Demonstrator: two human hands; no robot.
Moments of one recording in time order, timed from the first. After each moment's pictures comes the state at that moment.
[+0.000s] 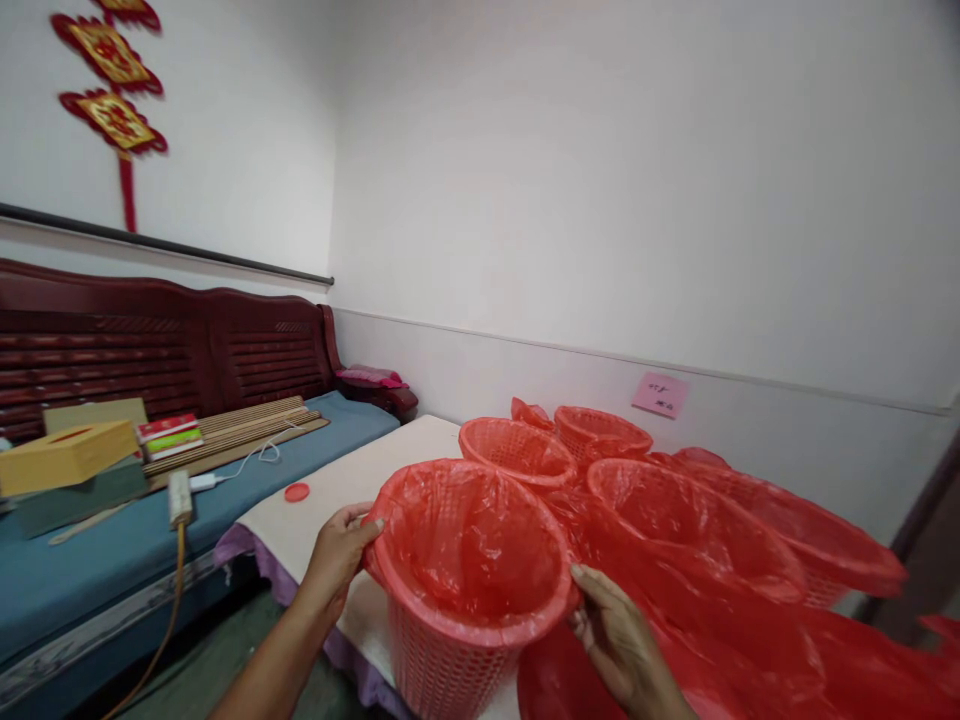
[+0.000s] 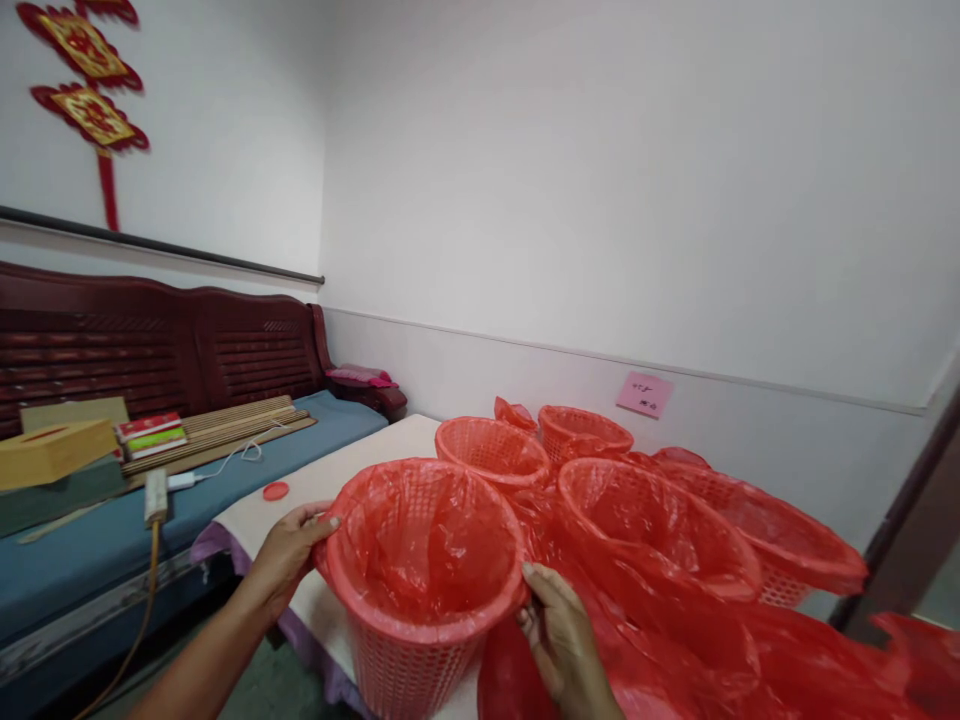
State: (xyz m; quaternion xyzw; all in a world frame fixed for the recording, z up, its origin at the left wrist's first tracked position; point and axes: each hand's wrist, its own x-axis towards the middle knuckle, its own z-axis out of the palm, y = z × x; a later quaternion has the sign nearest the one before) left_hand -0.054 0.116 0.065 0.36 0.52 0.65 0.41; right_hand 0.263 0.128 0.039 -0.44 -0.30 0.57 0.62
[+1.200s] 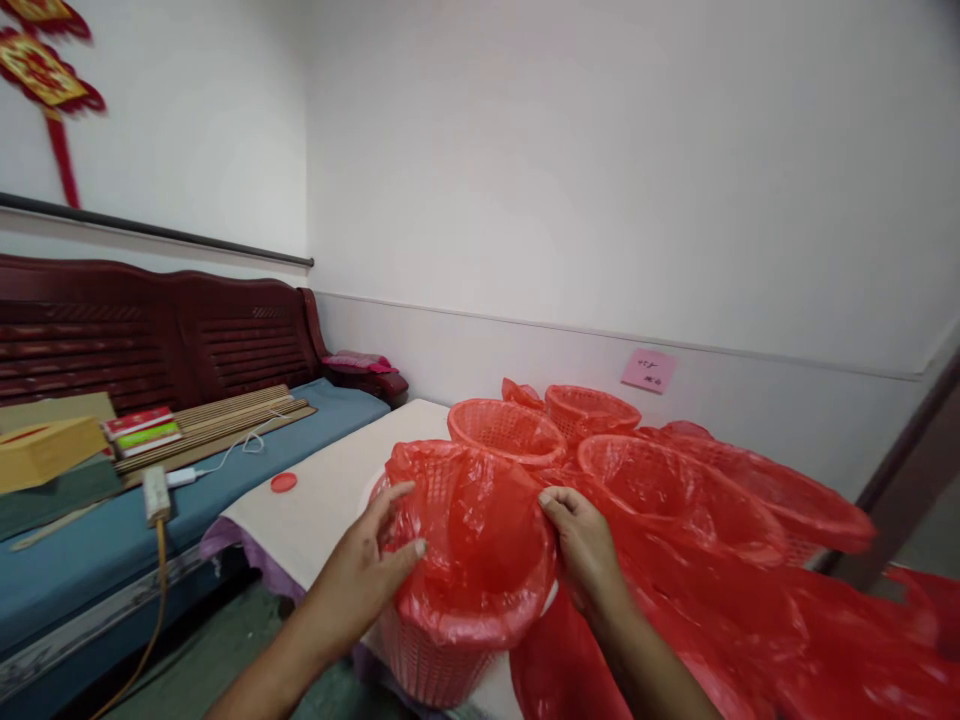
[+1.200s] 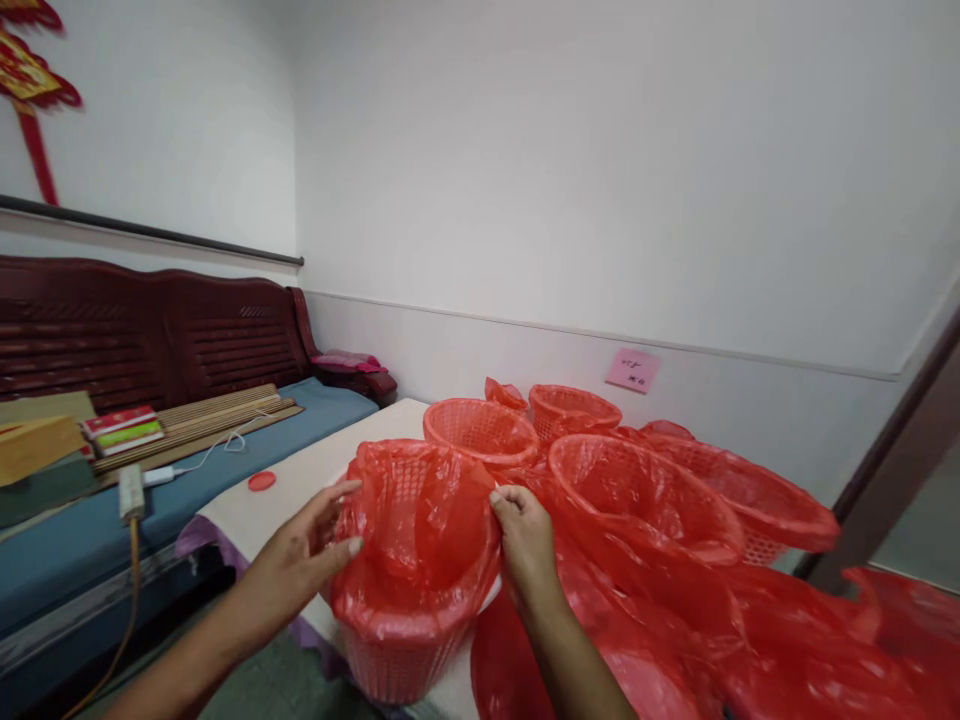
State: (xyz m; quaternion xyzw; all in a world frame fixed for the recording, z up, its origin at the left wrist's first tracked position) left_hand -0.012 0.080 0.096 0.55 0.47 0.56 0.40; right_hand 0.231 0.147 0.092 -0.44 -0.44 0.45 0.64
